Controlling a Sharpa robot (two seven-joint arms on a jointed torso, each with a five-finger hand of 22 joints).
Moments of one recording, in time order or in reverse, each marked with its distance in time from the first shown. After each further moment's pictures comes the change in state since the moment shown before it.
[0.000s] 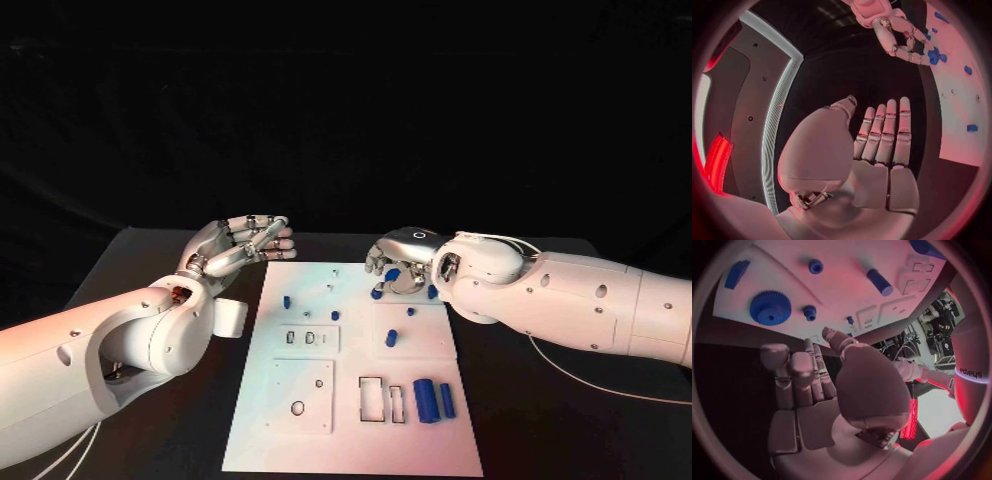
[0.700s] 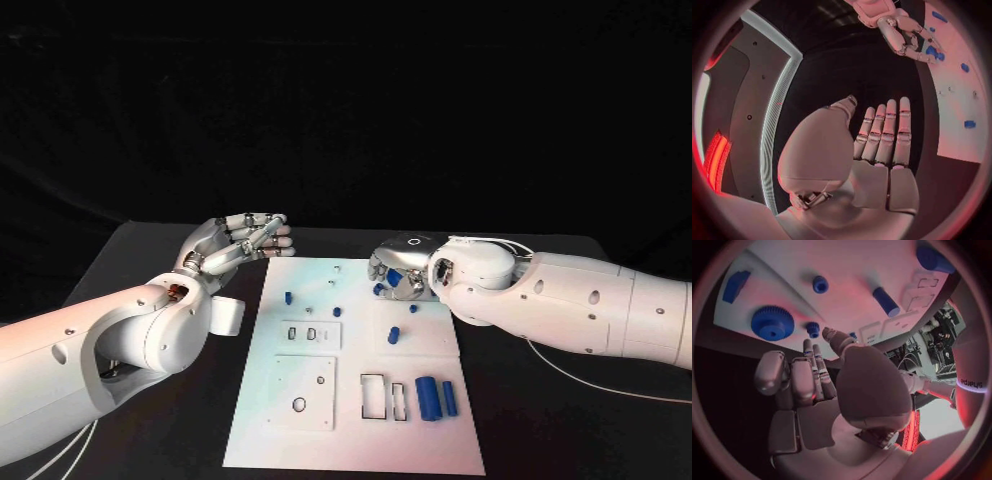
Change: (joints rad) left arm 0.000 -0.008 0.004 0.001 -0.001 0.013 -0.007; left_hand 0.000 0.000 0.000 0.000 0.000 0.000 0.000 -0.004 0.000 0.000 0.000 -0.006 -0.001 -0.004 -0.004 0.000 0.001 0.000 0.000 0.000 0.000 -0.001; right arm -0.013 0.011 -0.001 -0.004 -0.087 0.074 -0.045; right_hand 0.000 -0.008 0.010 0.015 0.009 0.010 0.005 0.012 0.011 -0.029 0.007 0.000 0.004 0.004 0.004 0.142 0.143 -0.016 0.044 0.012 0.143 0.199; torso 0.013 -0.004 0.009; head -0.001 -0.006
